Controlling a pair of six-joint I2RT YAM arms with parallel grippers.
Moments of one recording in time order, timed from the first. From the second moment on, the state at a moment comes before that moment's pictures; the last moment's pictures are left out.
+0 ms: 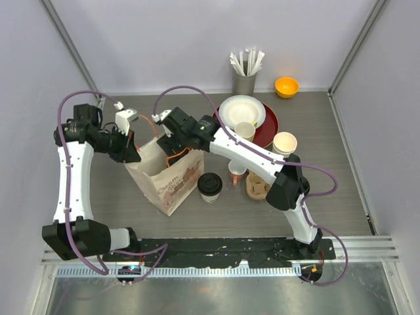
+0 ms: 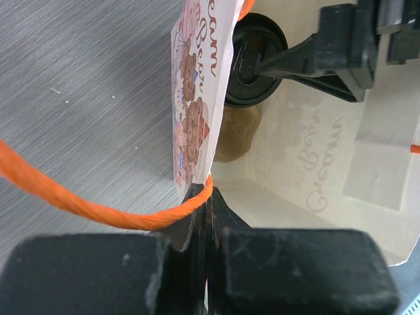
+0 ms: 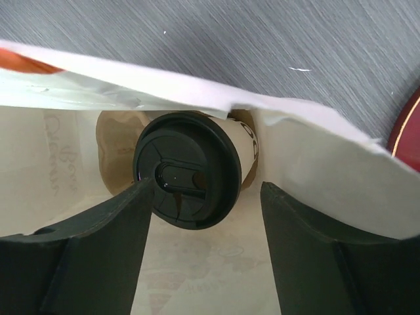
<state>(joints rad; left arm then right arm) 0.16 1.30 1.45 -1.34 0.69 0.58 0.99 2.13 2.19 -0.97 0.10 0.14</state>
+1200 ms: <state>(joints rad) 0.16 1.31 1.45 -1.34 0.68 0.59 0.99 1.96 2.13 -0.82 0.14 0.14</state>
